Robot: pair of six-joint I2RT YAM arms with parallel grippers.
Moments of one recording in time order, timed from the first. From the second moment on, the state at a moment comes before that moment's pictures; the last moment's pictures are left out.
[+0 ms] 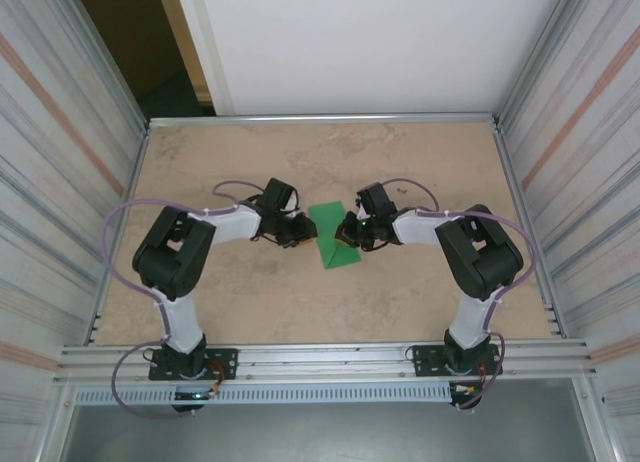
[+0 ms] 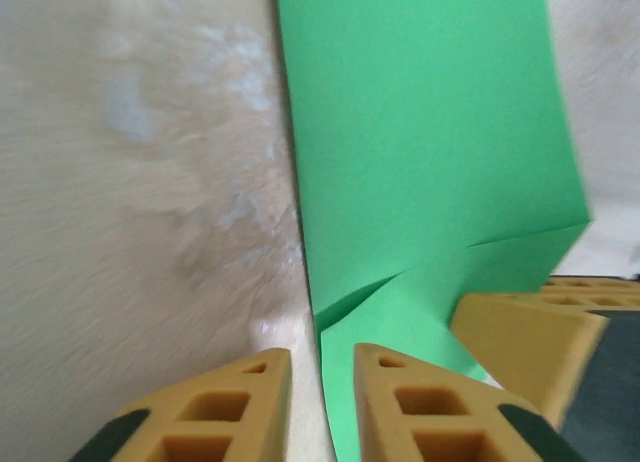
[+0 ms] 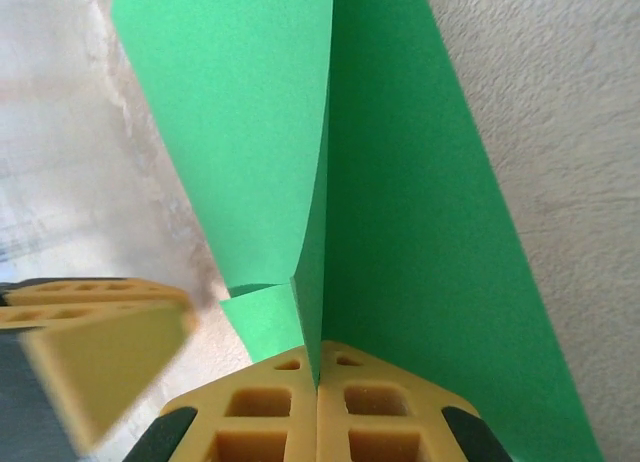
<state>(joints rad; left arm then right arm) -0.51 1.81 1.01 -0.20 0.45 -0.79 0.53 1.80 0.90 -0.03 -0.41 0.95</state>
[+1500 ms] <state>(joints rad) -0.58 1.51 0.94 0.52 0.63 -1.22 0.32 1.39 0.84 0.55 -0.79 1.36</state>
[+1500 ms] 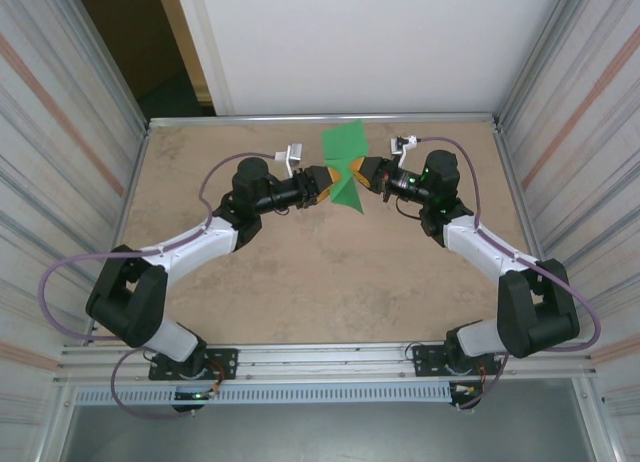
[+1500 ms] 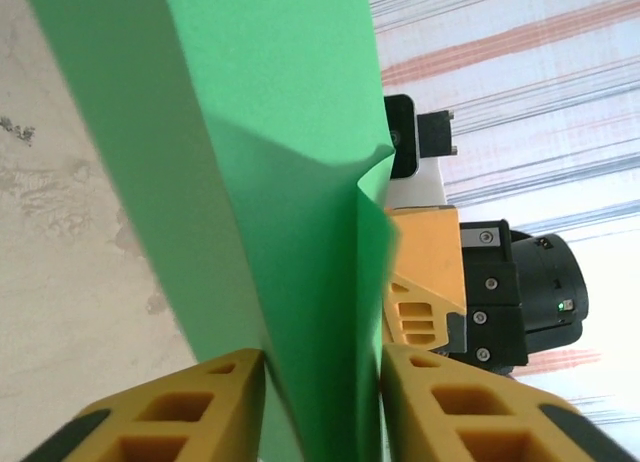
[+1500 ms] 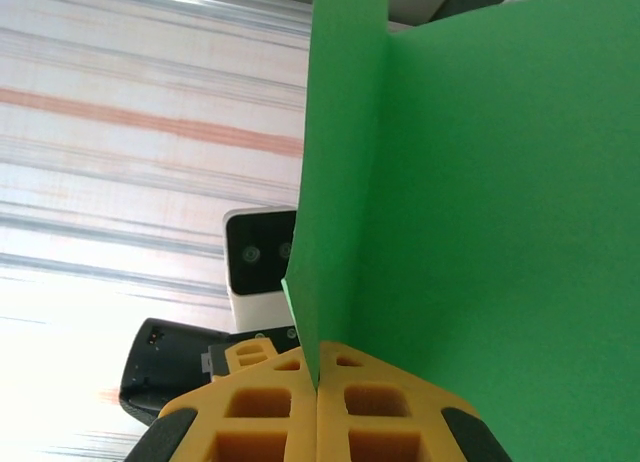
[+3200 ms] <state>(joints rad) -0.83 2.18 1.78 -1.19 -0.66 -0.43 0.18 1.19 0.90 -0.45 -0.23 0.80</state>
